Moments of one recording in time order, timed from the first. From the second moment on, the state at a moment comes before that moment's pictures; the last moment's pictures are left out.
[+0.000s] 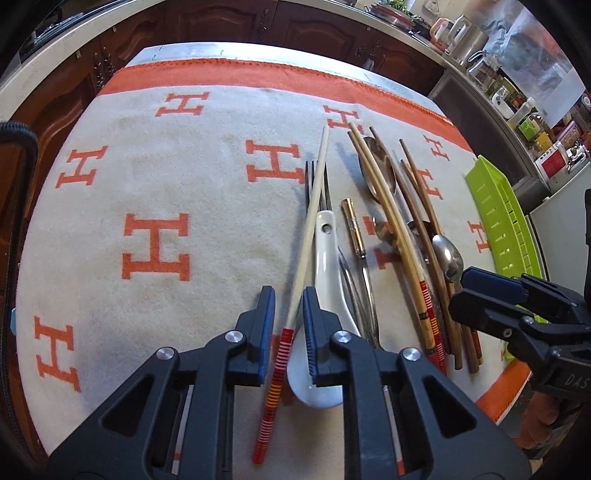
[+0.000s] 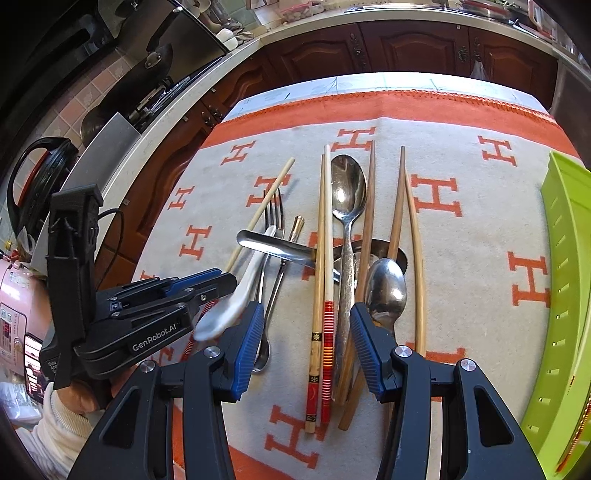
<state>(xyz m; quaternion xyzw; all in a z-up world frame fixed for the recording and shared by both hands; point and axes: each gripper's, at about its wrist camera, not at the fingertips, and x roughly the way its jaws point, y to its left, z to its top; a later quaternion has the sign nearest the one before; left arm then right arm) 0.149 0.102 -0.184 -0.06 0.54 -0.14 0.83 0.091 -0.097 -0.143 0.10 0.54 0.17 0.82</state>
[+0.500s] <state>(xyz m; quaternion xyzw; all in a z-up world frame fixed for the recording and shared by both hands) 0.148 0.103 -0.182 -0.06 0.53 -0.10 0.84 0.108 -0.095 -0.156 0.08 0.54 0.17 0.82</state>
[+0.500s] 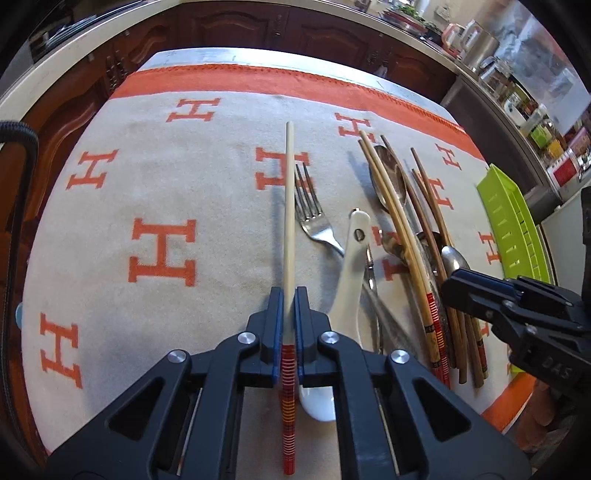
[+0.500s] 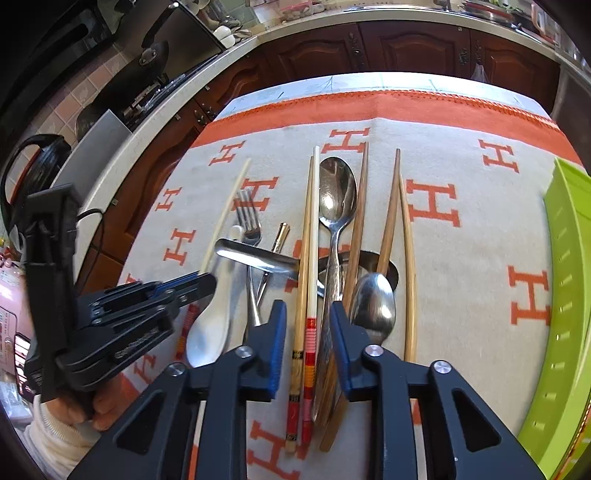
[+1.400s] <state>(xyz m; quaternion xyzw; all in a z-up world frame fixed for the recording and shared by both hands) 0.107 0.129 -0.137 -0.13 0.51 -0.12 0.85 0.120 -0.095 -0.159 0.12 0.55 0.19 0.81</state>
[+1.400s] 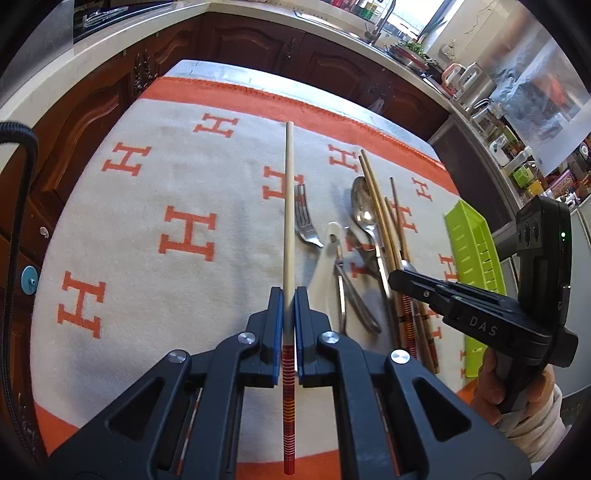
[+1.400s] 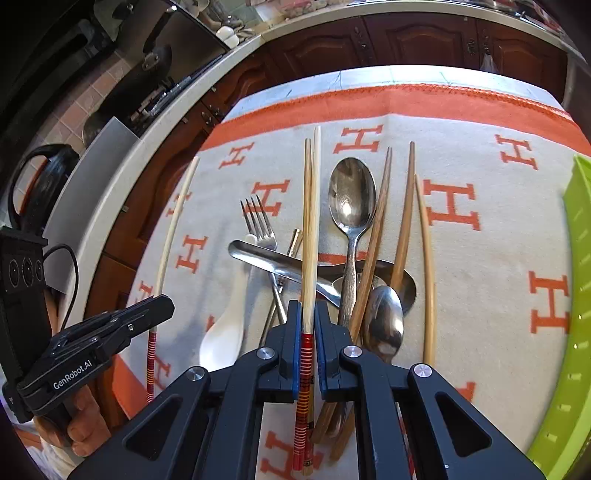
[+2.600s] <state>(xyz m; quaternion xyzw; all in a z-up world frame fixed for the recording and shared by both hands) 0.090 0.091 -0.122 -0.11 0.52 -0.15 0.83 0.104 -0.129 -0.185 0.19 0.58 0.21 0.76</state>
